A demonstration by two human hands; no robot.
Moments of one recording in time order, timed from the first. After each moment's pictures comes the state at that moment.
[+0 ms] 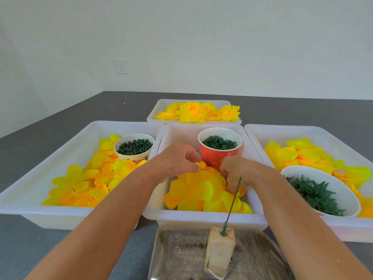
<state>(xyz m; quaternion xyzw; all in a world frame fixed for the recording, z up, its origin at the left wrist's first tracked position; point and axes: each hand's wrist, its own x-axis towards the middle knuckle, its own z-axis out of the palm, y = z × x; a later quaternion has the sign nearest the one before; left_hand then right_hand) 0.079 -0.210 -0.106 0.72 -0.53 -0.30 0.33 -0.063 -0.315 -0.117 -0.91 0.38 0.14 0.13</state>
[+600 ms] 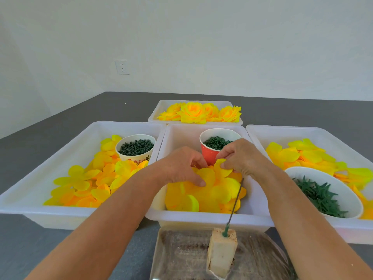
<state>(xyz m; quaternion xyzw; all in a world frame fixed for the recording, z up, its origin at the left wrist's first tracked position) 0.076 -0.209 -0.105 0.71 -0.61 -0.27 0.24 -0.066 -0.312 -0.101 -0.83 0.44 -0.15 0.32</state>
